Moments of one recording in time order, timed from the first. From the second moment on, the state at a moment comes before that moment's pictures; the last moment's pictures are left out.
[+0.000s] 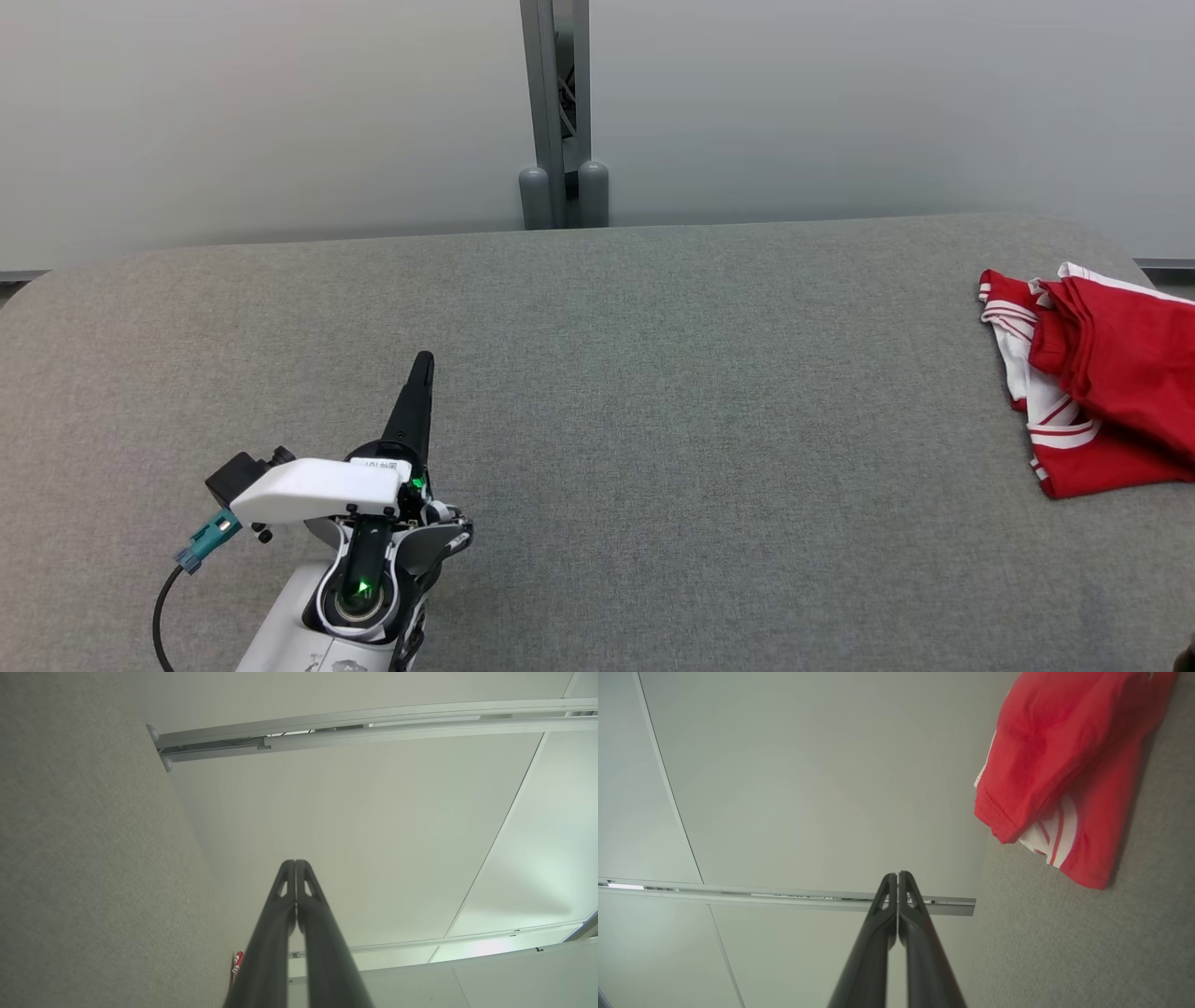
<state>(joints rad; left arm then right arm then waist) -0.35 0.05 -0.32 0.46 -1.73 -0.13 -0.11 -0.07 -0.05 -0.52 0.22 1.58 0.13 0.33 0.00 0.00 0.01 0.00</state>
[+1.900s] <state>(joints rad) -0.35 0.05 -0.32 0.46 -1.73 -0.13 -0.11 -0.07 -0.05 -0.52 0.22 1.58 0.13 0.33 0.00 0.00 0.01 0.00</state>
